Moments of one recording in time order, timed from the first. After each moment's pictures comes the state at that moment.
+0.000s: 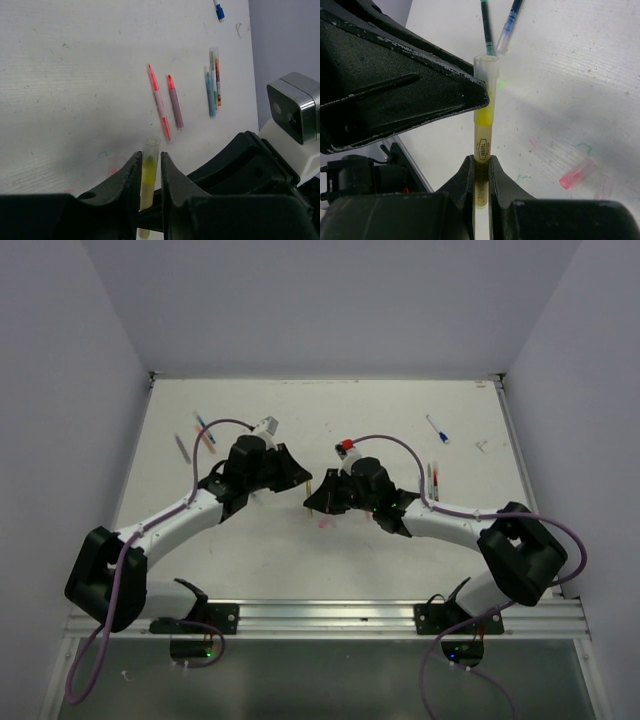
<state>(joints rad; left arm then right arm) -0.54 1.33 0.80 0.01 0.21 -0.80 0.79 1.51 0.76 0.30 -0.24 0.76</state>
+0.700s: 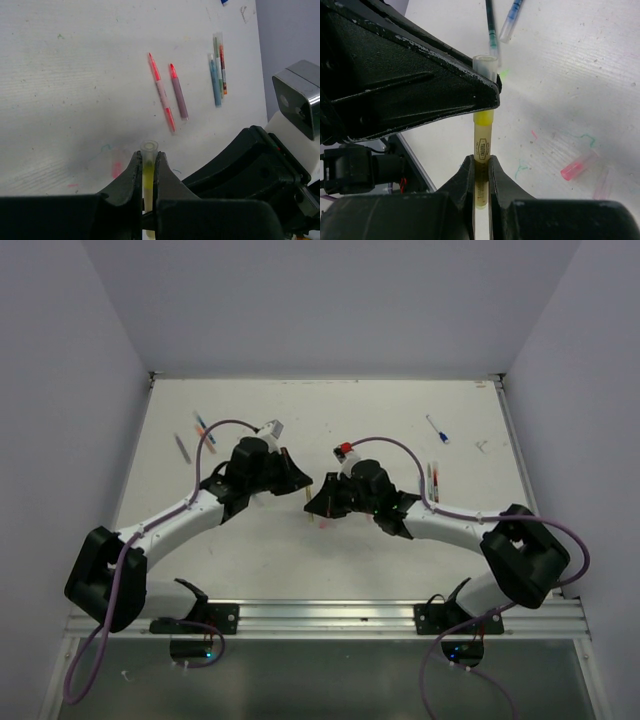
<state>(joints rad) -0.55 1.32 0.79 0.00 0.22 -0.75 0.79 1.49 0.74 0.29 -0.26 0.74</state>
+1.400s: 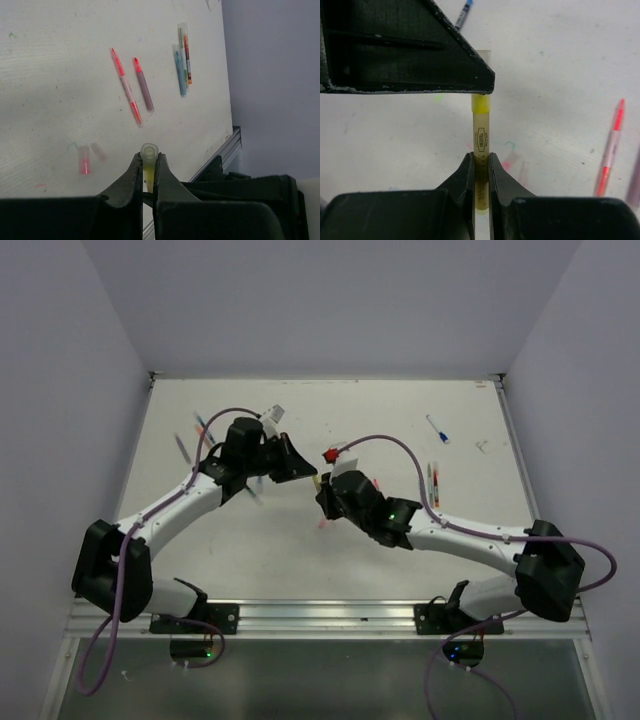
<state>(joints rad) -0.48 1.39 0.96 -0.15 0.42 -0.78 1.05 1.40 0.91 -0.11 0.47 0.45</state>
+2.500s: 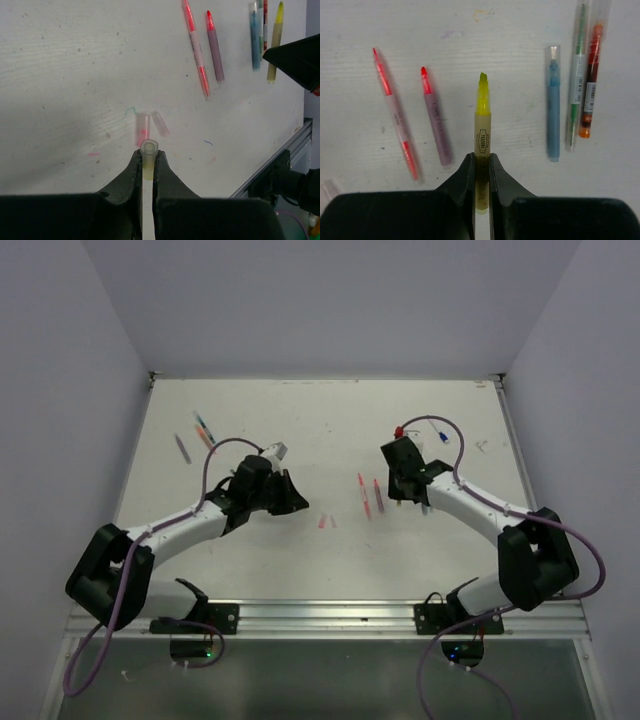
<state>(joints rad) -0.56 1.32 0.66 0.00 0.24 -0.70 0.52 1.45 0.93 -0.51 0.37 0.48</state>
